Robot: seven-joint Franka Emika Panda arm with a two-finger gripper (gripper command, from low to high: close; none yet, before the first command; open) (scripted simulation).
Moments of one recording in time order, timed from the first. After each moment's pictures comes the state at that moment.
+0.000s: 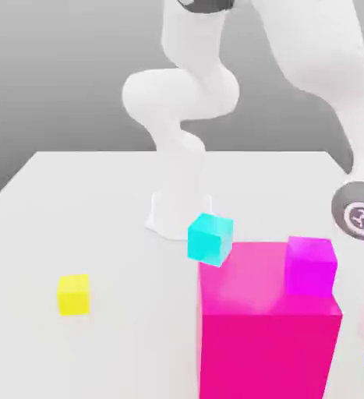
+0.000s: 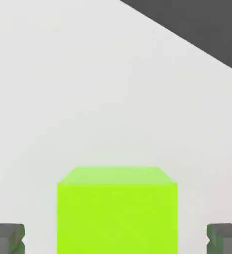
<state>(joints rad) 0.27 0.58 0.35 -2.17 -0.44 2.69 1.21</state>
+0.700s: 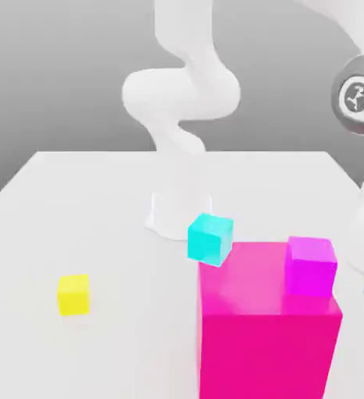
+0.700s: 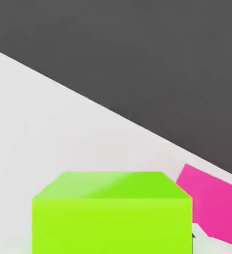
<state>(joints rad) 0.05 0.09 0.43 -2.14 -0.11 2.20 0.91</state>
